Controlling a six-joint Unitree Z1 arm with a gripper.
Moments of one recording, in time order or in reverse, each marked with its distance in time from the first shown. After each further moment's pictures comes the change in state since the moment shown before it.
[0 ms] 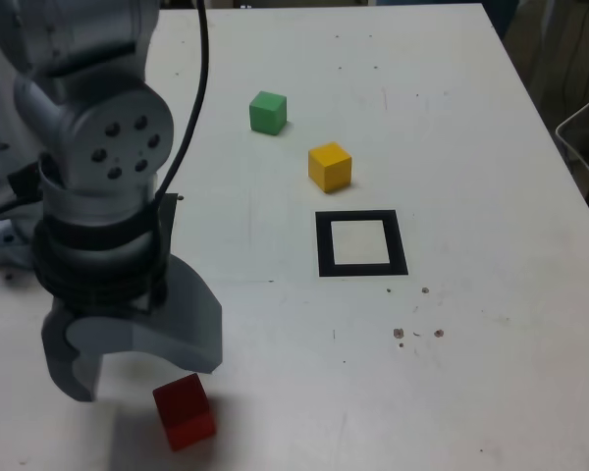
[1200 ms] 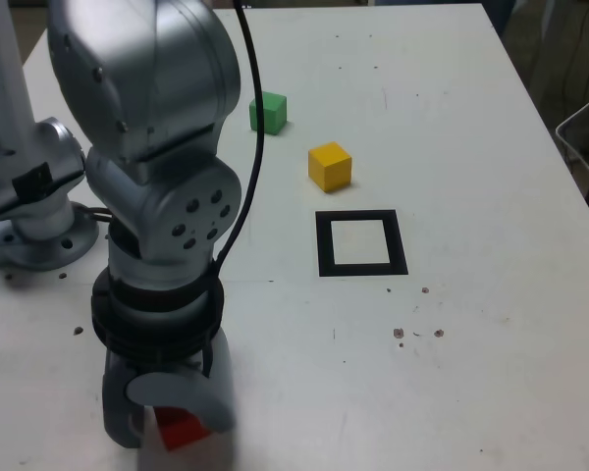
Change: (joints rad) arm 0.047 0.140 -0.037 -0.086 -0.008 -0.006
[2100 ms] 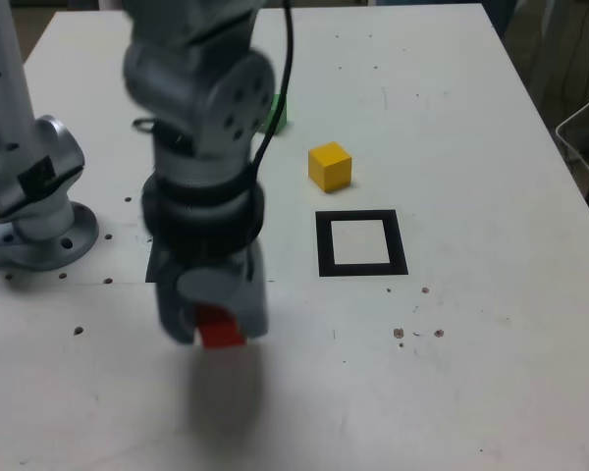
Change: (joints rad) arm 0.213 -0.094 -0.049 0.167 0.145 0.288
